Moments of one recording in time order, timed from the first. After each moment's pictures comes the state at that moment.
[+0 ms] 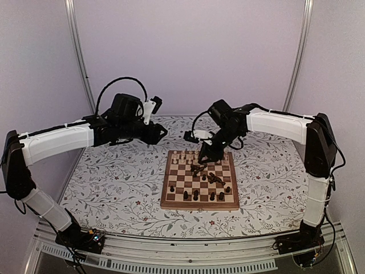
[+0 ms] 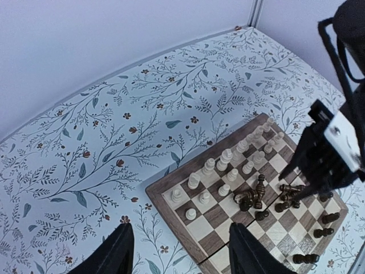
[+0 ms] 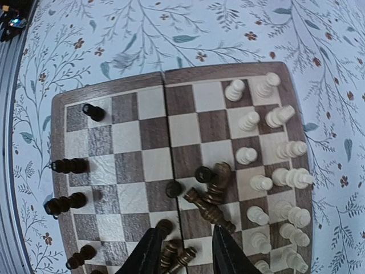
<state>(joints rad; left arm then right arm) -0.68 1.52 1.19 -0.23 -0.02 -0.06 0.73 1.98 1.65 -0.79 -0.40 -0.62</state>
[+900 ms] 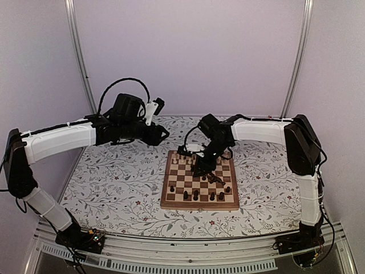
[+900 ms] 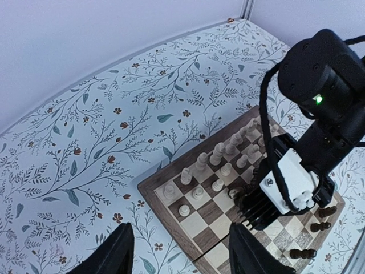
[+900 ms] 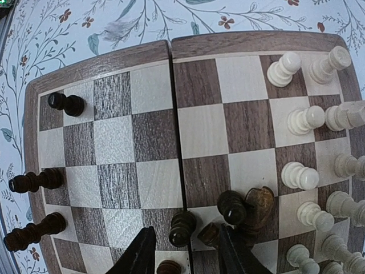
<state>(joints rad) -0.68 1.54 1.21 -0.25 0.02 -0.06 0.75 2.14 1.68 -0.76 -0.40 -0.61</state>
